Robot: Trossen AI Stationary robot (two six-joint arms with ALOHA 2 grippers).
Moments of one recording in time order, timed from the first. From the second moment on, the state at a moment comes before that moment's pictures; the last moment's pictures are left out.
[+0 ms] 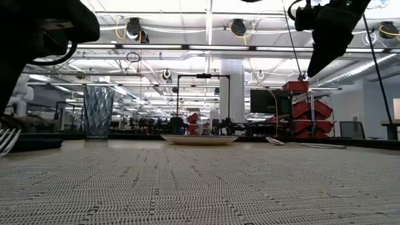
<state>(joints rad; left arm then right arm) -0.66 1.69 1.11 -0.89 -0.09 -2.16 0.01 1.04 0.91 -0.98 0.29 0.45</state>
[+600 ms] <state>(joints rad) -0.68 1.69 1.09 -0.95 -0.20 -2.11 0.01 1.04 0.91 -0.98 0.29 0.45</state>
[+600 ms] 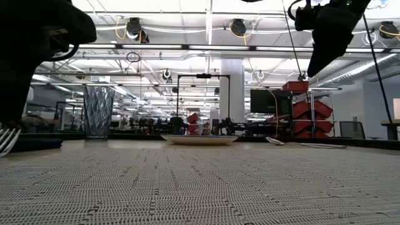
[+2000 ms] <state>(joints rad) -0.68 1.78 1.01 -0.80 -0.02 -2.26 0.01 1.04 0.91 -0.96 0.29 0.48</state>
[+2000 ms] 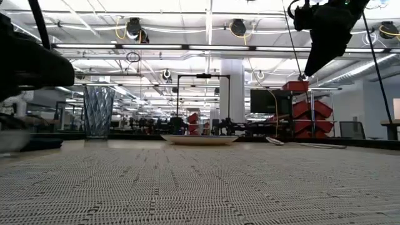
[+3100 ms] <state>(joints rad) -0.68 1.31 0.83 -1.16 -0.10 -2.14 -0.04 1.04 0.91 -0.96 0.28 0.52</state>
